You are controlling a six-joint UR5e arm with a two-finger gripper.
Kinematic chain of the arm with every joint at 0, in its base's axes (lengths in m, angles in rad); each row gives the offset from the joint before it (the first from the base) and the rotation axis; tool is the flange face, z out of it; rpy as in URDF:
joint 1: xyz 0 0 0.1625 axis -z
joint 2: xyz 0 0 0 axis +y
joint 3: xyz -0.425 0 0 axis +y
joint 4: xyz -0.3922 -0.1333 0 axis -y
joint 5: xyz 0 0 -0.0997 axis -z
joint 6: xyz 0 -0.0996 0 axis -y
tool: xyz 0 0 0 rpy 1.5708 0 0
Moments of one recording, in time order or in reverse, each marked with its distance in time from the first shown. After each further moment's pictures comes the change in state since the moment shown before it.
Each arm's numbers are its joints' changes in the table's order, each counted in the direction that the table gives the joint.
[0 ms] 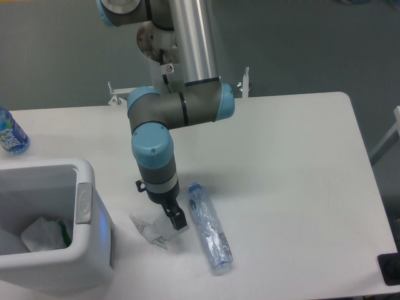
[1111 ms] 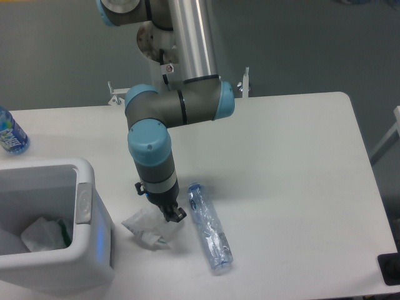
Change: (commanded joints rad) arm -0.009 -0.070 -0.075 -0.008 -0.006 -0.180
